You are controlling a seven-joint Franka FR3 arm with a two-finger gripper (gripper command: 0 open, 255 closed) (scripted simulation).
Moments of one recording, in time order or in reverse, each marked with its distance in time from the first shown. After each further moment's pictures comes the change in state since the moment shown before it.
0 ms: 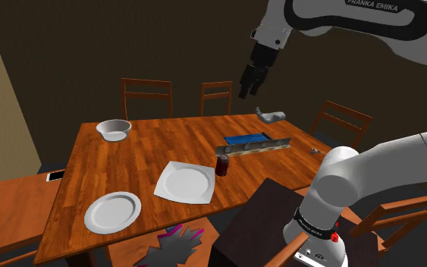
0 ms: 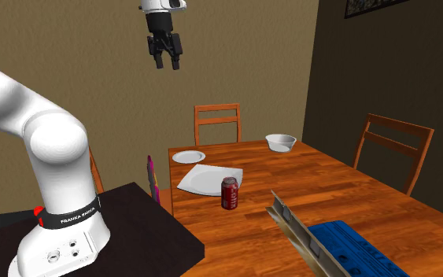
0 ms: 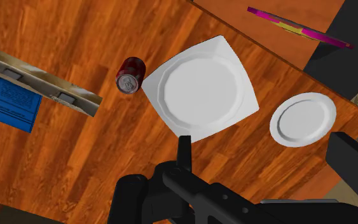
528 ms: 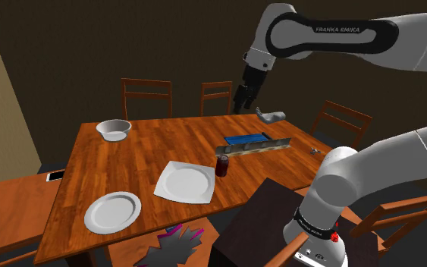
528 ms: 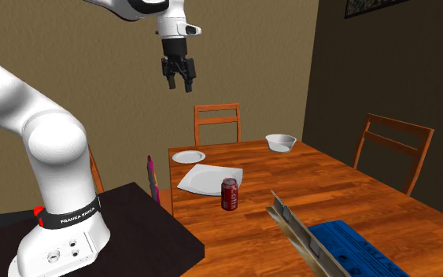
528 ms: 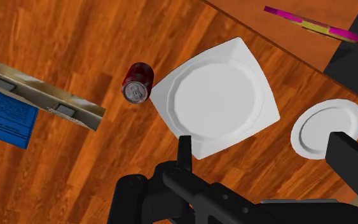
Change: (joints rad) arm -0.022 0.063 -0.046 -0.135 -0.017 0.160 -0.054
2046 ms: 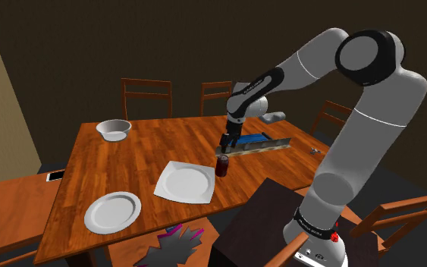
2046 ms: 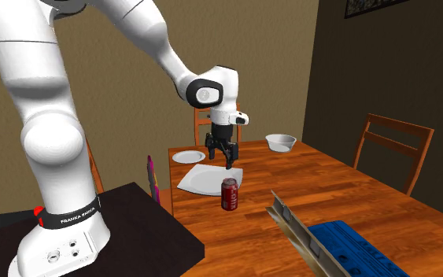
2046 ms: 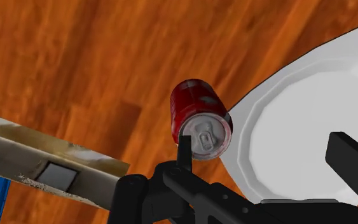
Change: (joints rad) arm -0.060 0.667 -0.176 -0.094 0.048 0.615 -0.253
